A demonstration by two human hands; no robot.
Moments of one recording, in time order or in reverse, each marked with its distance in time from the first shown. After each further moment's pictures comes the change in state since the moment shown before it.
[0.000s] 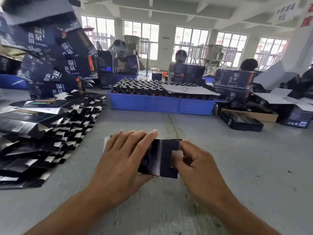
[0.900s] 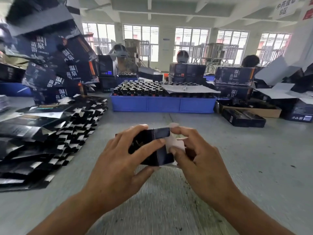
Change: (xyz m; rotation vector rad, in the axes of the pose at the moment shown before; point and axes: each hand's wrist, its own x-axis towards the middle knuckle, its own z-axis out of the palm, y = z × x) left_hand 0.000 0.008 -0.021 -0.078 0.037 0.024; right_hand -0.004 -0.008 -0.009 -0.056 0.081 -0.163
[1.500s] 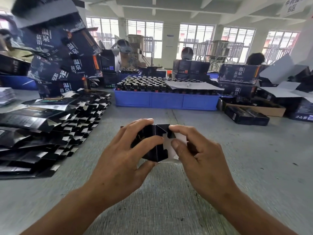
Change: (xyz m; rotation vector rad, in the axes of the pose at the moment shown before) left_hand -0.005 0.006 -0.003 -0.144 0.024 -0.025; right_hand -0.007 -0.003 0.005 -0.065 0.048 -0.079
